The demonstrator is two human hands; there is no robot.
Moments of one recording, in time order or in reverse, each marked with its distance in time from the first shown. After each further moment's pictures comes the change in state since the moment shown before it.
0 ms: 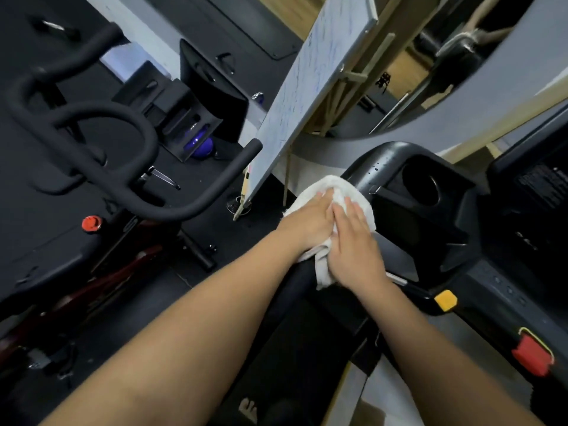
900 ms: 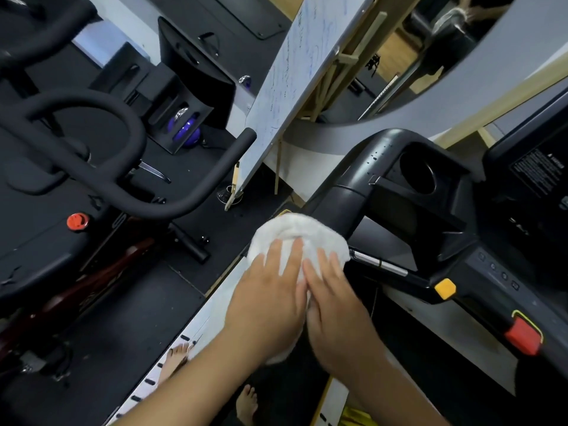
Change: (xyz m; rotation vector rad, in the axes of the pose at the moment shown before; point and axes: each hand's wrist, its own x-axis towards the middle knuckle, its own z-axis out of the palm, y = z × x) left_hand -0.138 -0.022 0.025 0.428 0.128 0.072; right_hand -0.105 -0.048 0.006 0.048 -0.084 -0.088
